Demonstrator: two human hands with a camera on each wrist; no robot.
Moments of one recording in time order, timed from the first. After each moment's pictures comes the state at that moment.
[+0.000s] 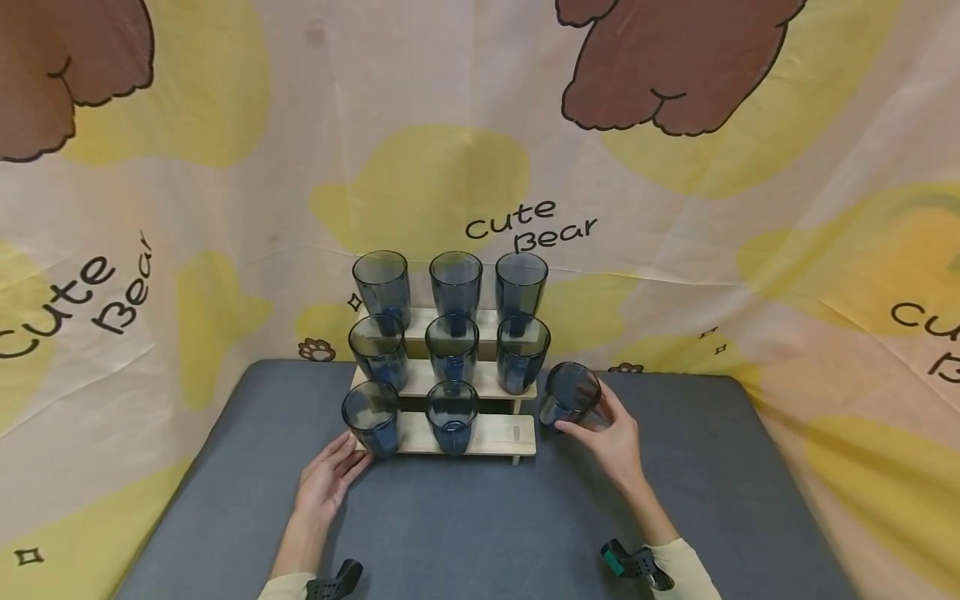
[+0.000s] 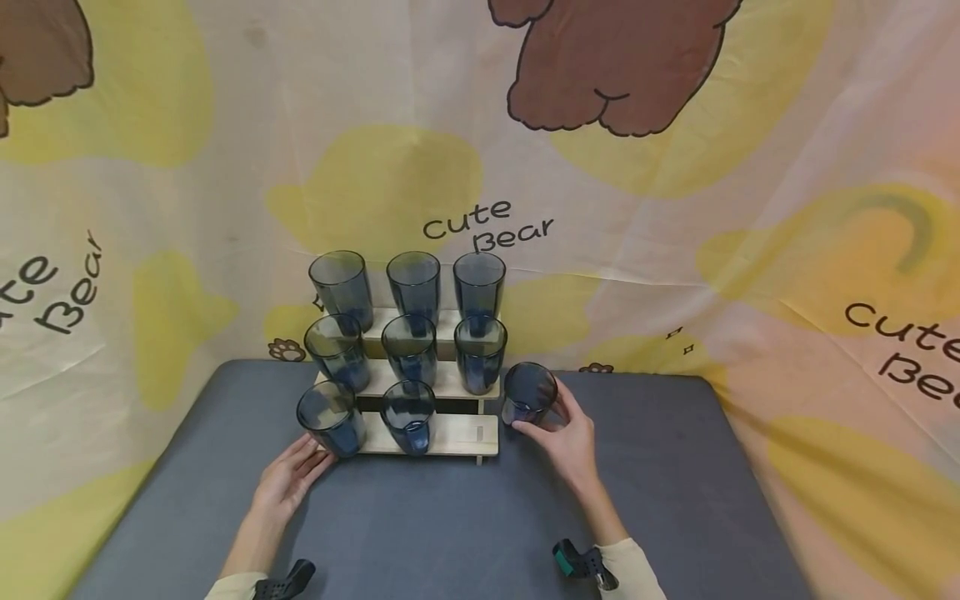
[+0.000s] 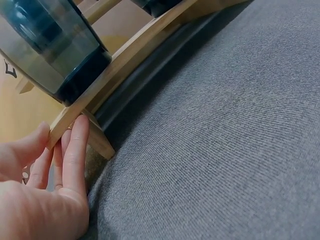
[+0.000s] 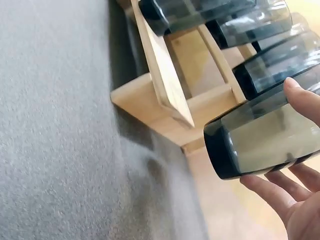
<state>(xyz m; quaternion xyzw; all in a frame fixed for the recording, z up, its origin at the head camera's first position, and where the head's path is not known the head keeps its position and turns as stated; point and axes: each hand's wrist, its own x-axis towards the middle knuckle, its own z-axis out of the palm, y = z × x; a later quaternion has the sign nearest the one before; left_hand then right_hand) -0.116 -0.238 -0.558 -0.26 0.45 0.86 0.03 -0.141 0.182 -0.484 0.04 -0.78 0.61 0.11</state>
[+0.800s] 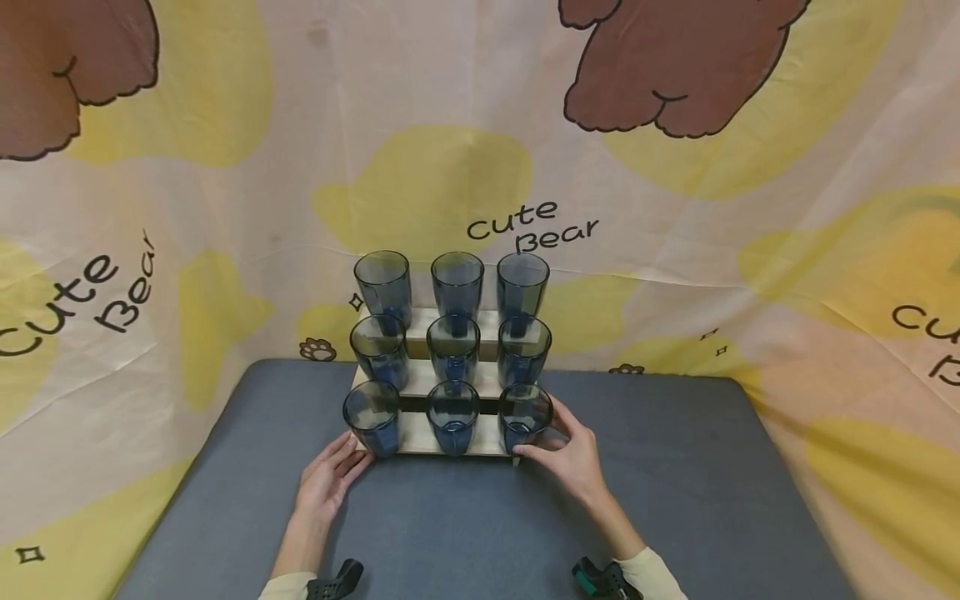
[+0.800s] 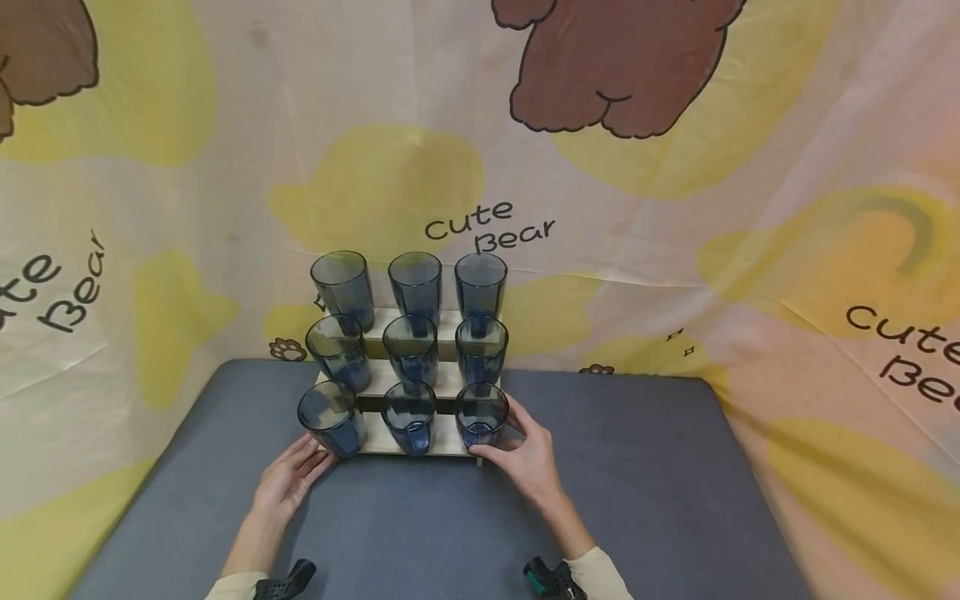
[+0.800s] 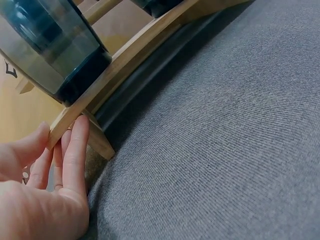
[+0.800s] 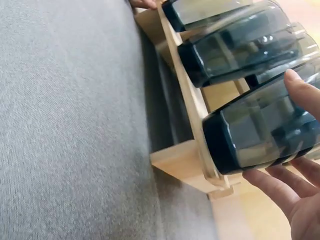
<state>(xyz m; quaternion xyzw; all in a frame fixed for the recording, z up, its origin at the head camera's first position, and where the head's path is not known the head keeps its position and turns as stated) -0.116 -0.238 -0.558 -0.26 0.44 0.86 0.02 -0.122 0.131 -0.478 0.10 -0.78 0.62 0.06</state>
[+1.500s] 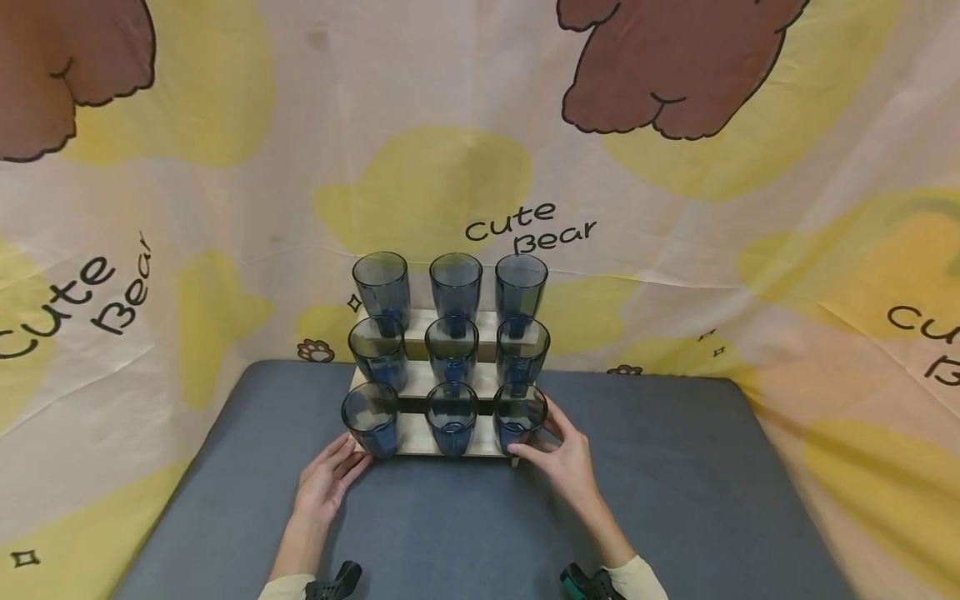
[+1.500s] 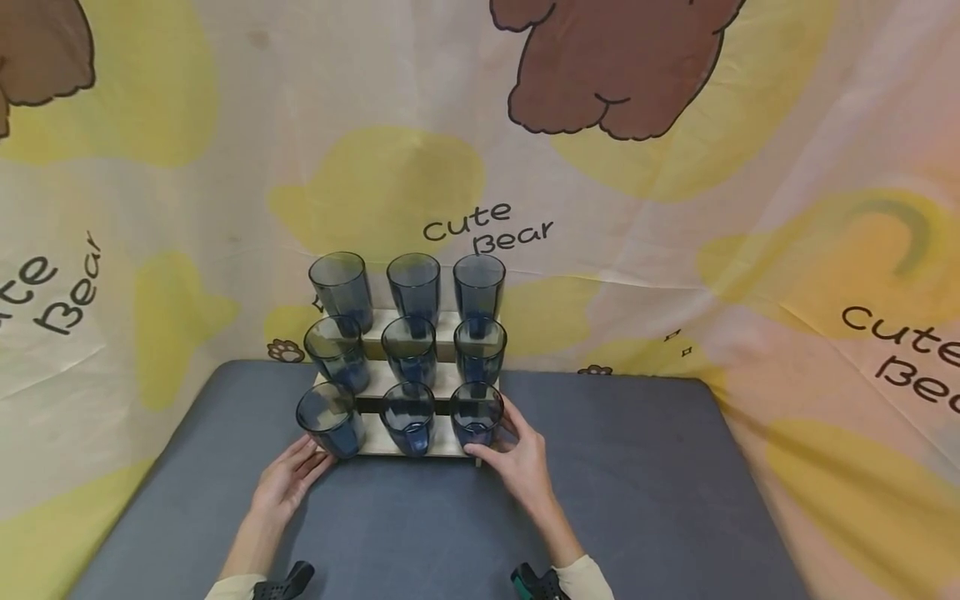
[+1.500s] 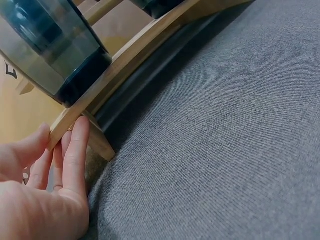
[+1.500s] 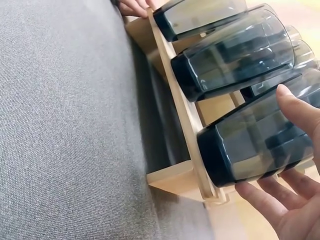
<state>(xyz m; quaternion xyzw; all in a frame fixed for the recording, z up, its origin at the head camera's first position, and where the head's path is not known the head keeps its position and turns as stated) -0.116 -0.237 -0.558 -0.25 0.46 0.85 0.02 -0.129 0.124 -0.506 0.03 -0.77 0.63 0.05</state>
